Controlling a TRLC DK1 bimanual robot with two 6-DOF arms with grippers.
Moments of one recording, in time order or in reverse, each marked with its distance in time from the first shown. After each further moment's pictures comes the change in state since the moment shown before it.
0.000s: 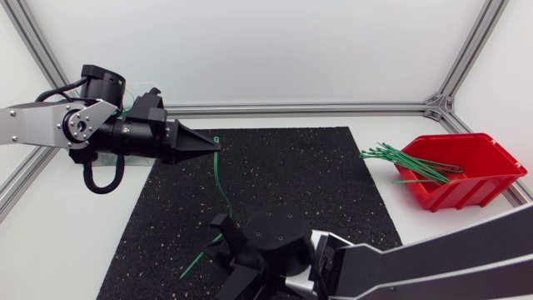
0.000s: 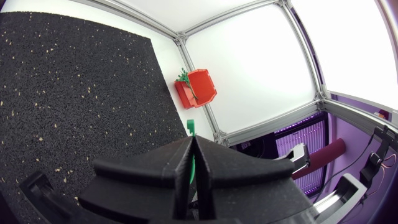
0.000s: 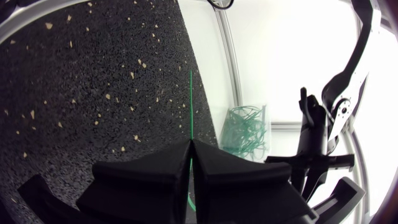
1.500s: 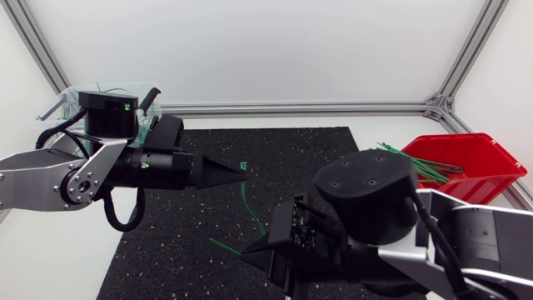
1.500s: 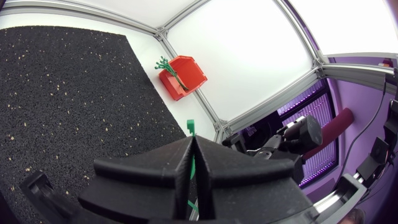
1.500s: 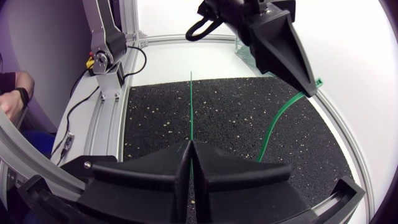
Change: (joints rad) left arm -0.223 -0.185 -0.274 0.414 -0.154 -0.167; right arm -0.087 -0.556 0.026 -0.732 -0.229 1.227
